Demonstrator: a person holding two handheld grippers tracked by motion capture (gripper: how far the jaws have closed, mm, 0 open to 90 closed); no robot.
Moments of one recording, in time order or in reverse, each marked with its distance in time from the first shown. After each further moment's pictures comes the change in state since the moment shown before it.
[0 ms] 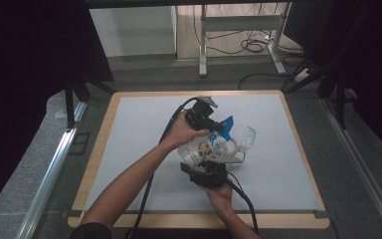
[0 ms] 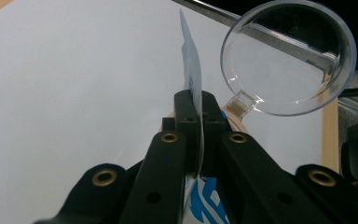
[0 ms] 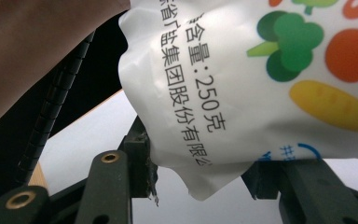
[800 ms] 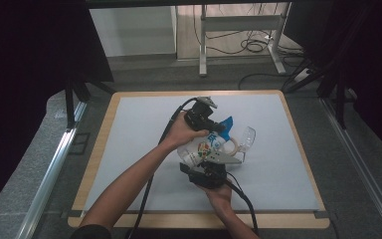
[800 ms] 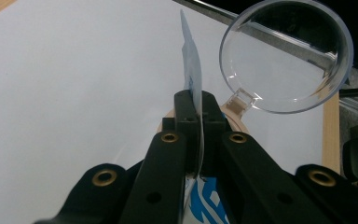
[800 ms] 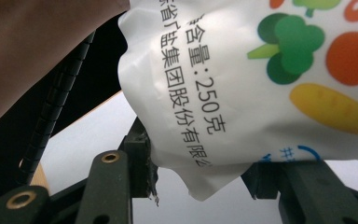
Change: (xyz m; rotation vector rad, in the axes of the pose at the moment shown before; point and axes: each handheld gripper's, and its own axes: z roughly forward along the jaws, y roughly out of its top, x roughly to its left) left arm -0.003 -0.001 -0.001 -0.003 0.007 0.006; right arm 0.002 -0.001 0.001 -0.004 0.001 -0.004
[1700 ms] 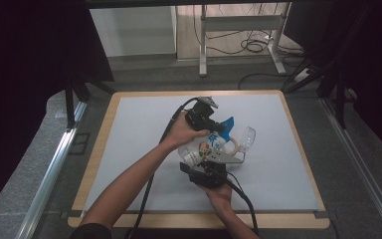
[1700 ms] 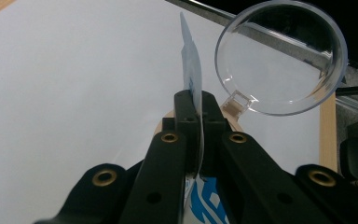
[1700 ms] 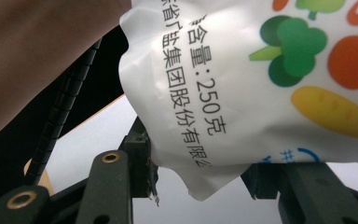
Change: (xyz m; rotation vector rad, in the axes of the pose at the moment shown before) left arm 0.000 0.002 0.001 -0.001 -0.012 0.008; right arm 0.001 0.002 -0.002 -0.012 0.008 0.013
